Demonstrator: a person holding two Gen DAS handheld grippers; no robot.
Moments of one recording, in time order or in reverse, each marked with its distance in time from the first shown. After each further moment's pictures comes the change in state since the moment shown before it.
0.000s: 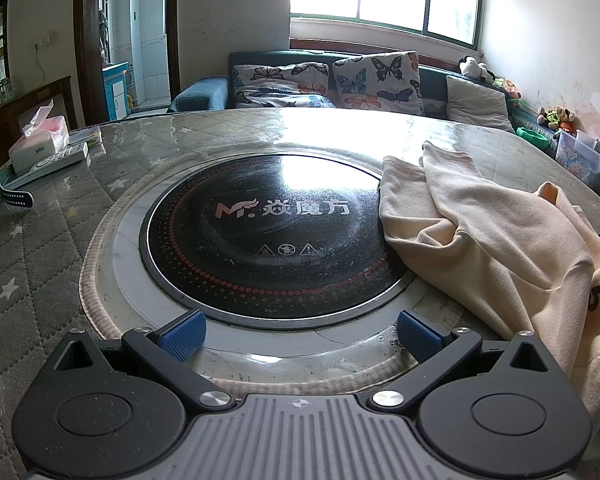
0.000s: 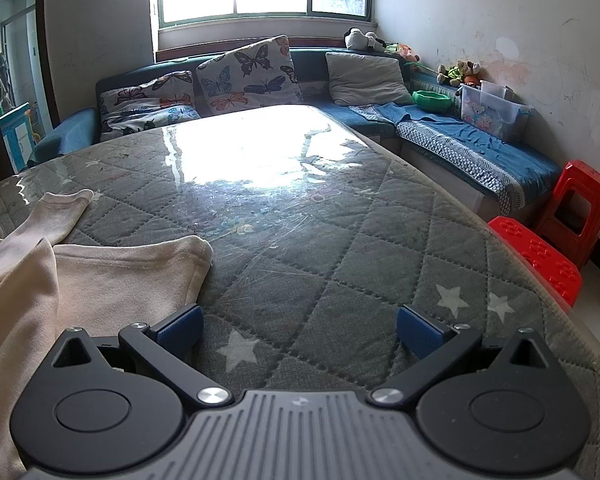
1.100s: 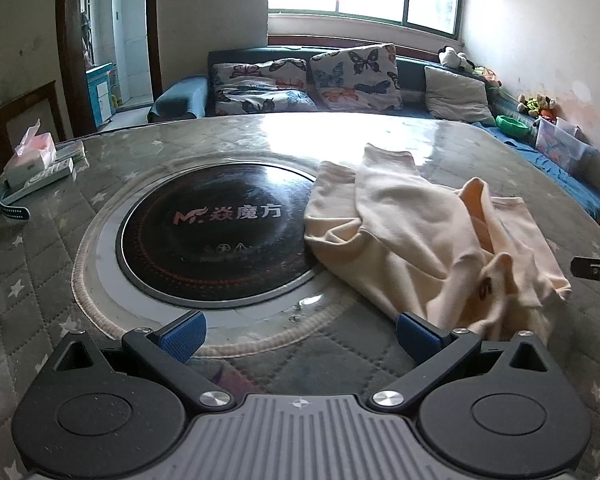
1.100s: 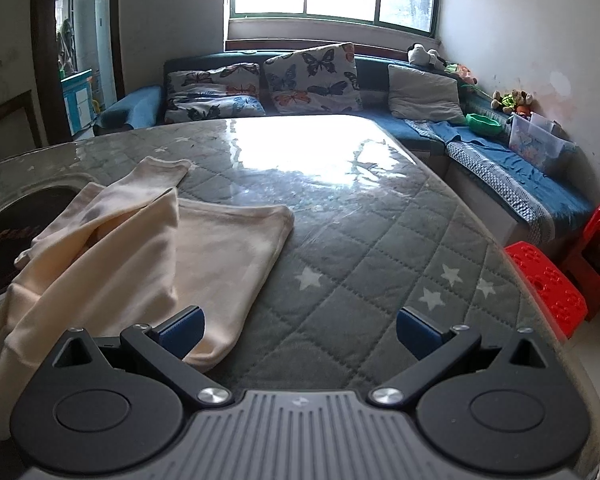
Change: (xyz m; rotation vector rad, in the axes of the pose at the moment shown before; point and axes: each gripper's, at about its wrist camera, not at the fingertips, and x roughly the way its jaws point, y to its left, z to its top) left arm -0.052 -0.052 0.005 0.038 0.032 -0.032; right arm -0.102 0.003 -0.029 -0.157 0.008 0.137
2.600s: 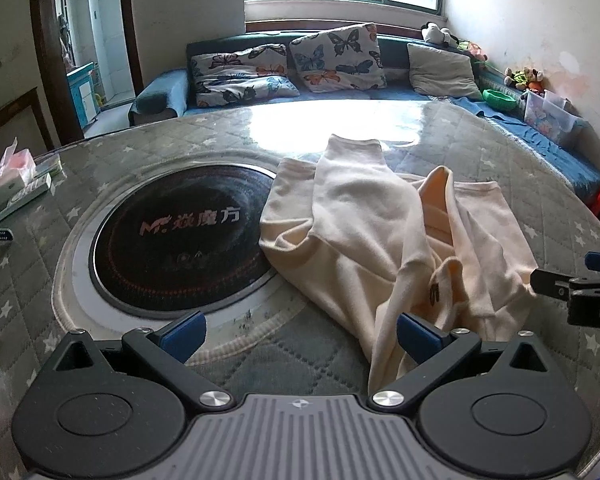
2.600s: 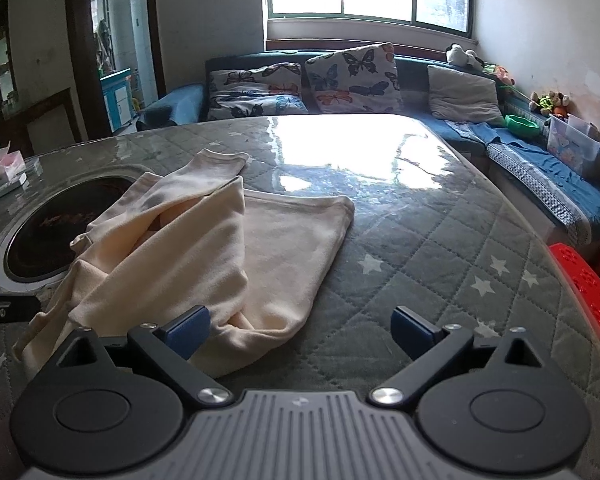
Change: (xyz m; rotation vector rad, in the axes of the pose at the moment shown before) left arm 0.002 -0.035 0.022 0.065 0.052 -0.015; right arm -0.012 0.021 -0.006 -0.038 -0.007 0.120
